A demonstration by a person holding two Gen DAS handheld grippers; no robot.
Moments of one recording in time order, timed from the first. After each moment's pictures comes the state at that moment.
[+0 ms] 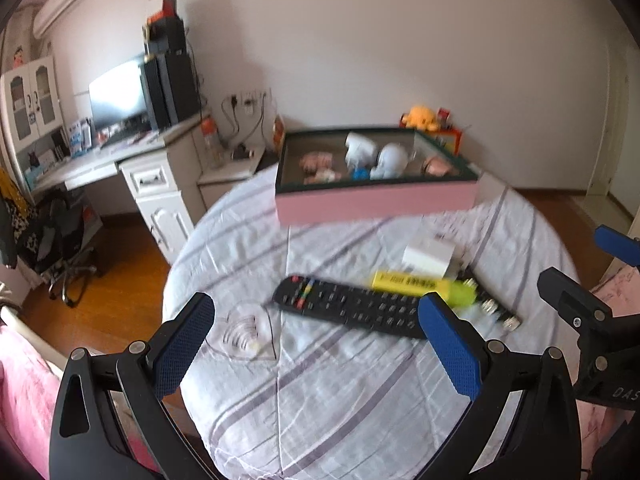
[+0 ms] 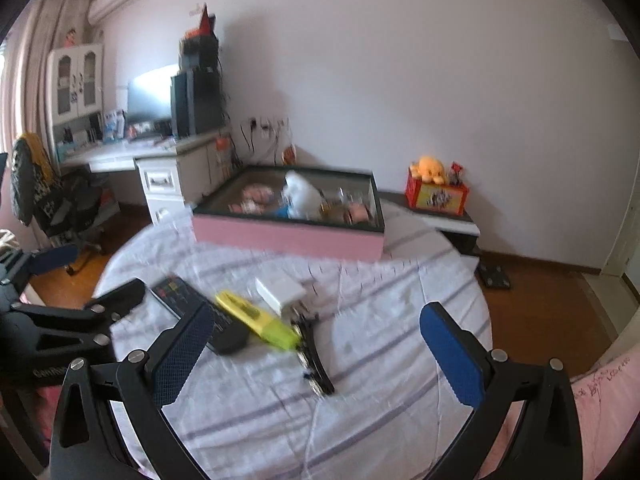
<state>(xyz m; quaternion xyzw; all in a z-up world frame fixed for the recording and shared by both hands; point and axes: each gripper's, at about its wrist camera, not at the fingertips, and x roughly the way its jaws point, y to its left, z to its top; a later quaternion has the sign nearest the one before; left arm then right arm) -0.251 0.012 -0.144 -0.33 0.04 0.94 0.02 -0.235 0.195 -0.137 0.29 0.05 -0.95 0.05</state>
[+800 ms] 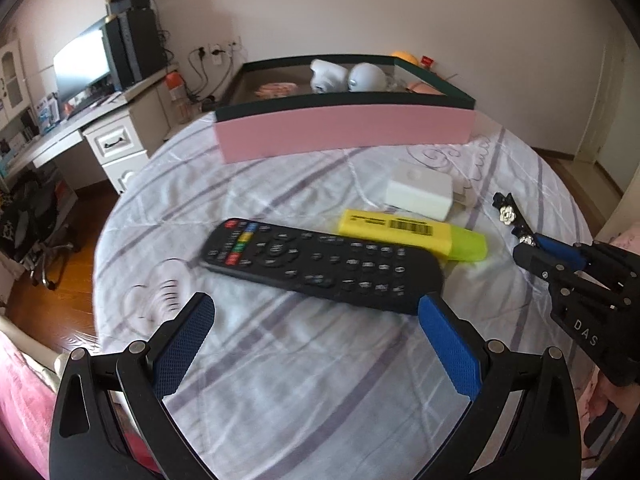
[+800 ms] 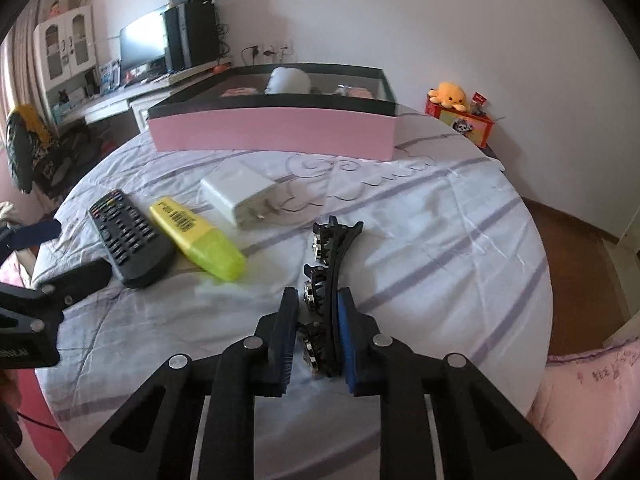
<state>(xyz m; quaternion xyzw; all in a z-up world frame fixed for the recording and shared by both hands) -0.287 0.043 -0.202 -0.41 0.05 0.91 0.07 -0.284 0.229 -0.214 0.39 0.03 -0.92 0.08</state>
